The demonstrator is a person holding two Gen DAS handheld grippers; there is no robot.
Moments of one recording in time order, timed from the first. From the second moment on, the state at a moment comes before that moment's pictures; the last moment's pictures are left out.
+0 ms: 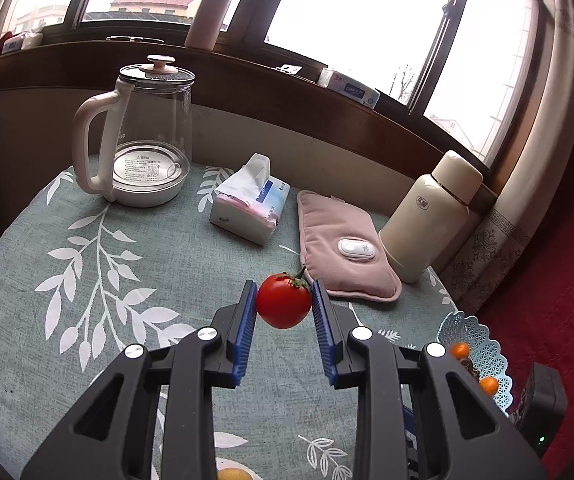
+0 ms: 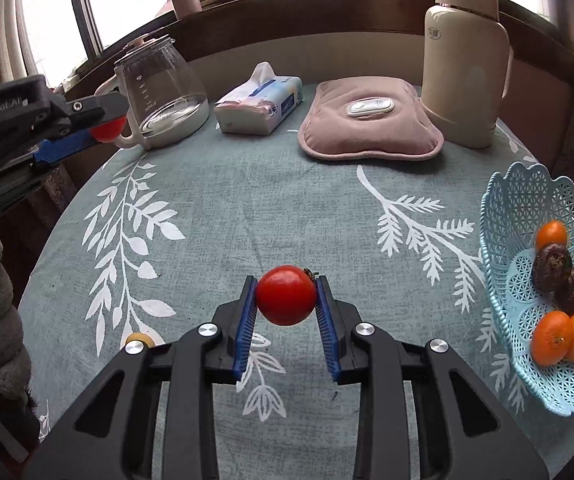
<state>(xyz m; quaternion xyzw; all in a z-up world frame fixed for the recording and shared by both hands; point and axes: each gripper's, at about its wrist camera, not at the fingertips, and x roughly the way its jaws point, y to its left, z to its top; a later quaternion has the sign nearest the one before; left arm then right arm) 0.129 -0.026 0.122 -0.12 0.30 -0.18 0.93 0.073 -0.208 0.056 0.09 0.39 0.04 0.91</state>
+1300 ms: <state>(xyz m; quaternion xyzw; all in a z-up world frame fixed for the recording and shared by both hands) 0.117 -0.068 0.106 -0.08 0.32 -0.21 0.92 0.019 -0.356 0.073 0.22 0.33 -0.12 0.91</state>
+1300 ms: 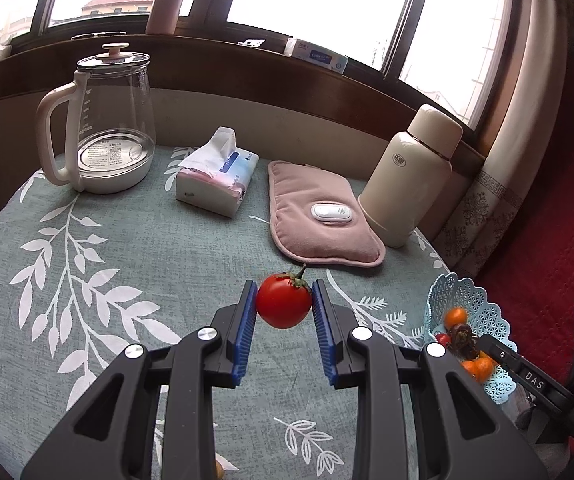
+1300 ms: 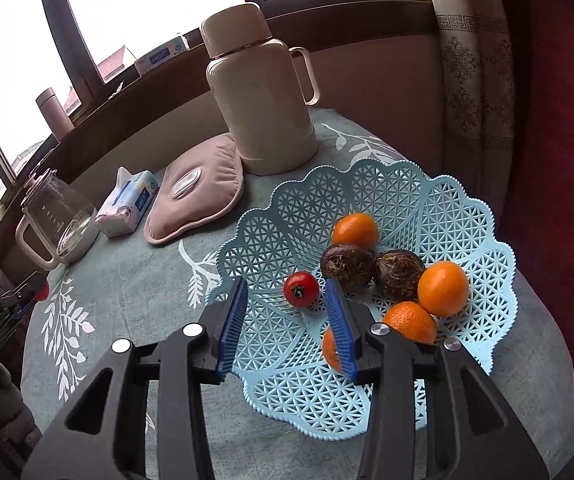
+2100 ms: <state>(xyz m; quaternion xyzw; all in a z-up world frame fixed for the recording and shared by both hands) 0.053 -0.194 0.089 0.01 0.35 -0.32 0.88 -0.040 -0.411 0.088 0.26 0.28 -0.14 0.91</state>
